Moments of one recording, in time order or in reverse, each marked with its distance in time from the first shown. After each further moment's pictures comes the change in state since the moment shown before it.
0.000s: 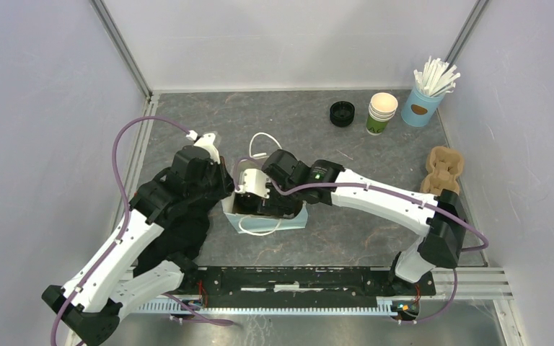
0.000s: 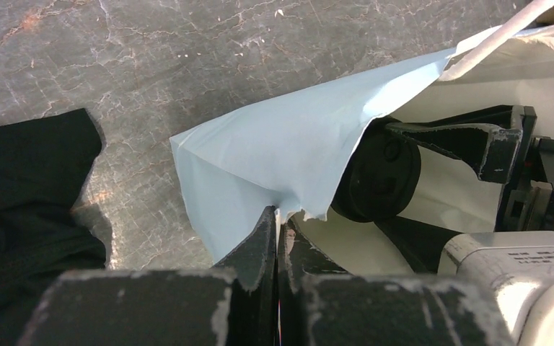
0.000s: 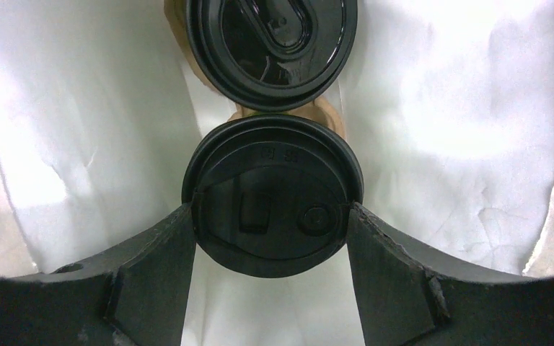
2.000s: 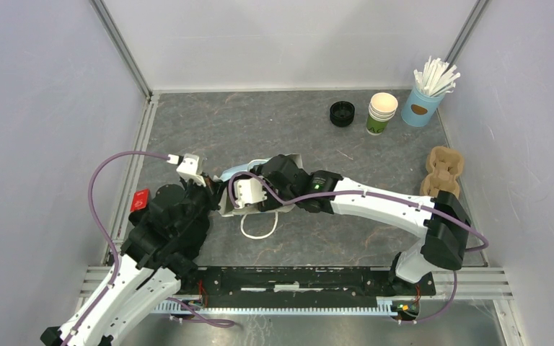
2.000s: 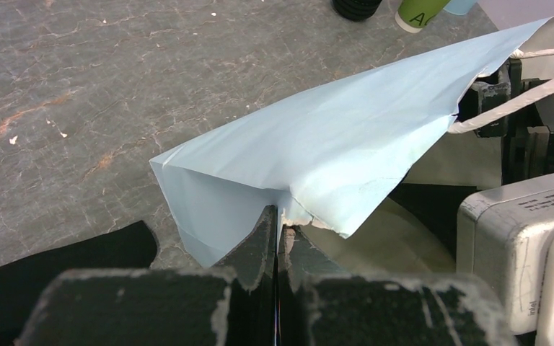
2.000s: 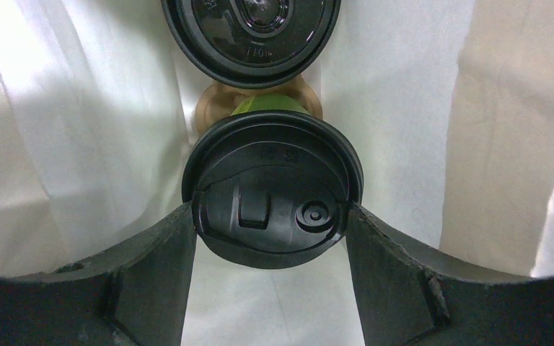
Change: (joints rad) left arm -0.002 -0.410 -0.399 0.419 -0.103 0.243; right arm 0.021 -0.044 -0.123 0.338 0.223 -0.401
